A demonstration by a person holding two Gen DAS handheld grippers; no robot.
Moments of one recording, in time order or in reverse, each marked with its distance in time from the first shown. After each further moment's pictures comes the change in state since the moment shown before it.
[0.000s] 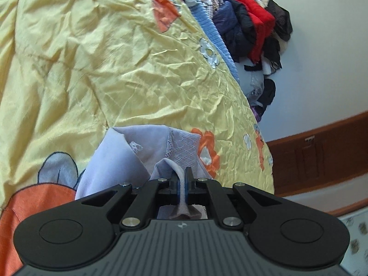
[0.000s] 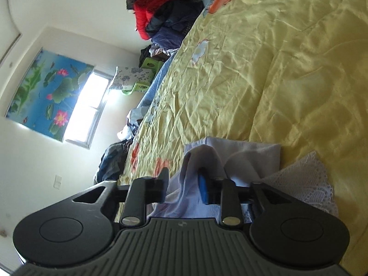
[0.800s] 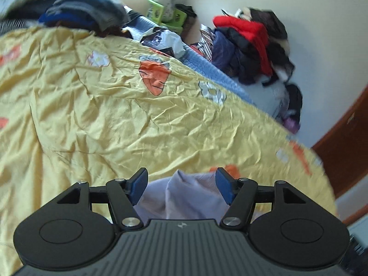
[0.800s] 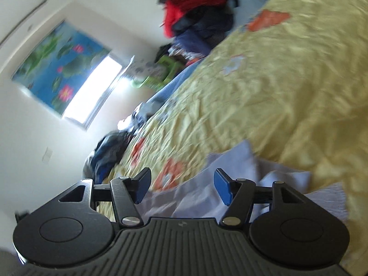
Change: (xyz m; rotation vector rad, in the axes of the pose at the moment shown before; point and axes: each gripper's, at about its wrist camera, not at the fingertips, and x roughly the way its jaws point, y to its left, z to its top) left arm -0.019 -0.068 -0.021 0.422 -0.268 0.310; right arm 0.020 0.068 -0.017 -0.336 0.077 0.002
